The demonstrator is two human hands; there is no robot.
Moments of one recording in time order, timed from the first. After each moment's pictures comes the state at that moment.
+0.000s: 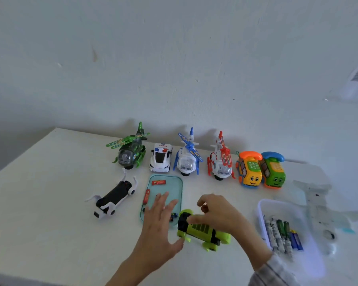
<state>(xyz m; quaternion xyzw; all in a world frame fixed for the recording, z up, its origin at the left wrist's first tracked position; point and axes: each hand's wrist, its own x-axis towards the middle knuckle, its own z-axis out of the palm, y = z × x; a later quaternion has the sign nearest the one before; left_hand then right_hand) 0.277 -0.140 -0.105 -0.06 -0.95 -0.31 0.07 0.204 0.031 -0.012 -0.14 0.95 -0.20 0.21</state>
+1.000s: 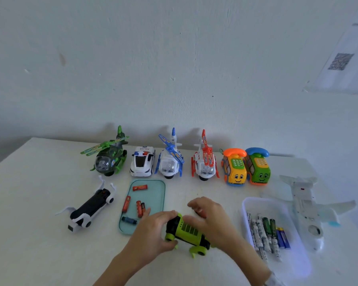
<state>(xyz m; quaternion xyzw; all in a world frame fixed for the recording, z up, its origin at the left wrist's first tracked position) 0.238 -0.113 -0.101 -0.11 -0.94 -0.31 0.01 0.202 0.079 -0.054 -0.17 0.92 -0.35 0.07</state>
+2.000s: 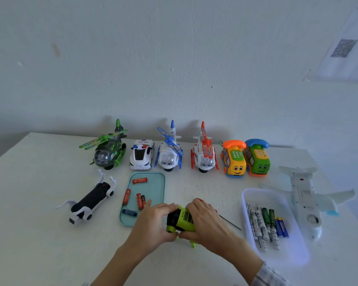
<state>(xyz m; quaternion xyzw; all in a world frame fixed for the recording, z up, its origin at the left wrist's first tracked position) 0.238 -0.110 -0.099 -0.10 -0.94 -0.33 0.01 0.216 0.073 -0.074 -0.30 0.94 -0.12 0.05</state>
